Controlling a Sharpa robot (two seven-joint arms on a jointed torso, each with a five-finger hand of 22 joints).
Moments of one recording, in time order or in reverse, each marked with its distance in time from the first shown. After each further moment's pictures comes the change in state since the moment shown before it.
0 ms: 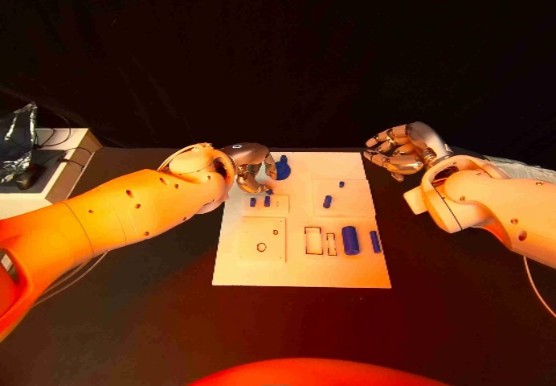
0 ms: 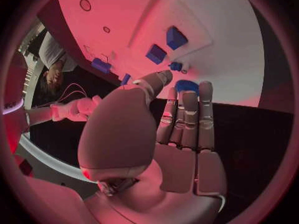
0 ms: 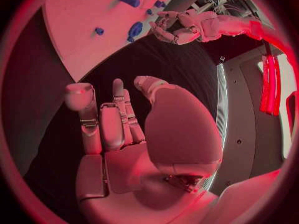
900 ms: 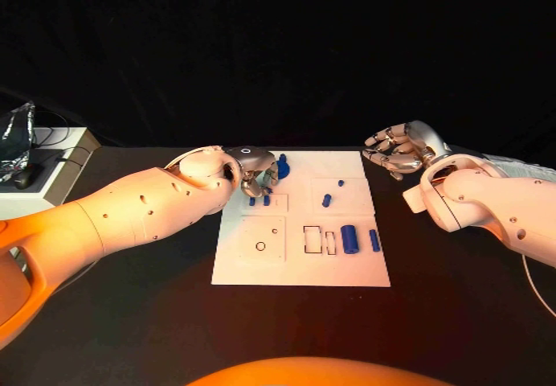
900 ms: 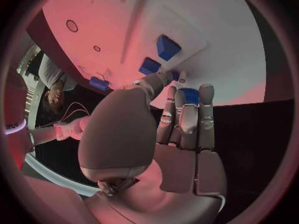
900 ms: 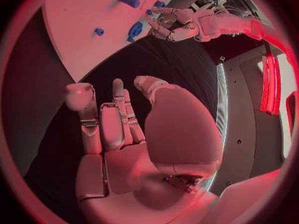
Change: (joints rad) left arm 0.000 0.042 -0.017 -0.036 -0.162 0.029 0.004; left_hand 0.001 0.001 0.000 0.000 0.000 0.043 -0.014 0.027 0.012 0.030 -0.016 0.382 0.129 0.230 0.007 0.195 0.440 0.000 0.042 0.002 0.066 0.085; right arm 0.000 0.000 0.000 0.002 0.000 0.000 0.000; right_hand 0.000 0.000 0.000 0.000 0.000 -0.001 -0.001 0.000 0.000 0.000 0.000 0.000 0.000 0.000 0.000 0.000 0.000 0.000 0.000 0.000 0.000 0.000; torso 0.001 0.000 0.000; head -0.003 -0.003
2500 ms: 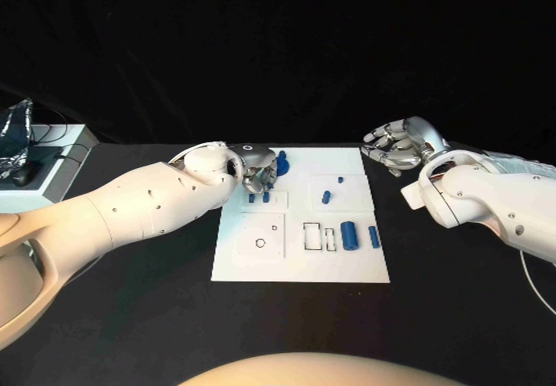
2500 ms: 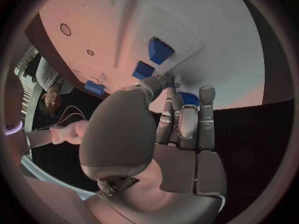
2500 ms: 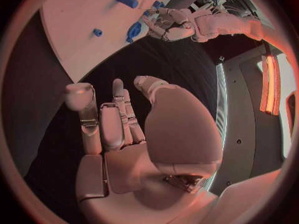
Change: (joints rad) left arm 0.009 0.042 -0.012 -0.059 -0.016 0.033 -0.016; left_hand -0.021 0.017 -0.003 0.017 -0.004 0.049 -0.009 0.020 0.009 0.023 -0.029 0.174 0.054 0.045 -0.020 0.015 0.079 0.000 0.034 -0.017 0.024 0.037; right arm 0.000 0.004 0.000 0.002 0.000 0.001 0.000; right_hand 0.000 0.000 0.000 0.000 0.000 -0.001 -0.001 0.000 0.001 0.000 0.000 -0.006 -0.004 0.000 0.000 0.000 -0.001 0.000 0.000 0.000 0.000 0.000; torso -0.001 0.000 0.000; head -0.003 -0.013
